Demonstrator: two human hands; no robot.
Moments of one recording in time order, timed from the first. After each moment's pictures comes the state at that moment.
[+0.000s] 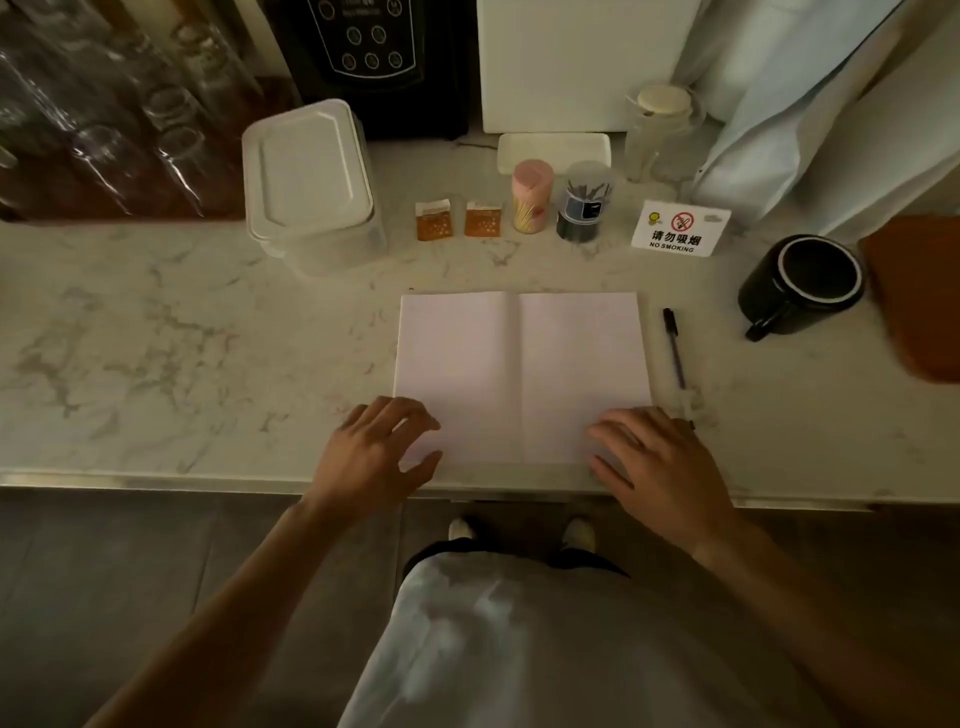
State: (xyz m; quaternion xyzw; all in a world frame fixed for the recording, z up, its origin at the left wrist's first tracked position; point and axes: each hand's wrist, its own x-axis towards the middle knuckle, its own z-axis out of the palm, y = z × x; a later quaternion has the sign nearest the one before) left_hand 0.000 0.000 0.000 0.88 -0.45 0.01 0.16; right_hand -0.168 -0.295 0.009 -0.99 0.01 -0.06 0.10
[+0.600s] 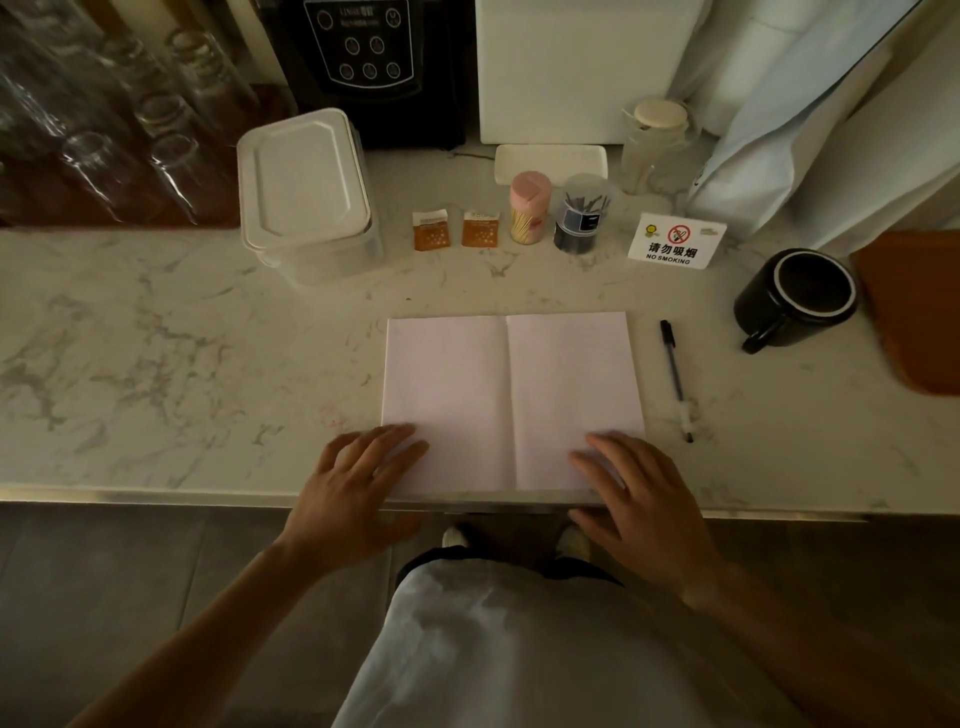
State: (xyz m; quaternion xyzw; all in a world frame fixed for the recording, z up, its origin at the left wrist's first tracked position) left_hand -0.011 0.038 -0.028 0.89 -0.45 -0.05 0.08; right_hand -0.189 -0.281 -0.023 -1.00 0.00 -0.04 0.08
